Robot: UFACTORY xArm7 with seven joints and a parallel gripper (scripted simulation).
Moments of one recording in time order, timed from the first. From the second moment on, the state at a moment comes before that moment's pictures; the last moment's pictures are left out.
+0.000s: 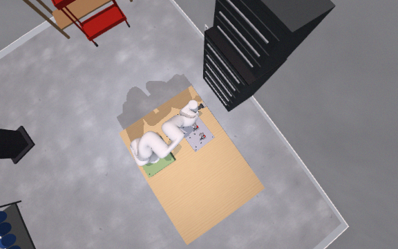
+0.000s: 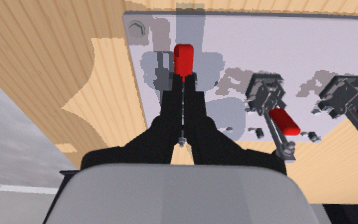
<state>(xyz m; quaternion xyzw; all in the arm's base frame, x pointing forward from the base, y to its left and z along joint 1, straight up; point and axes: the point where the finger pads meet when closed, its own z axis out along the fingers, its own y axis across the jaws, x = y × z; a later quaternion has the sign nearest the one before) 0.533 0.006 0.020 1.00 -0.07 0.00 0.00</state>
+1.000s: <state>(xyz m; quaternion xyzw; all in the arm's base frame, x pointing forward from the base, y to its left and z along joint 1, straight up) 0.536 0.005 0.020 1.00 -0.07 0.00 0.00</state>
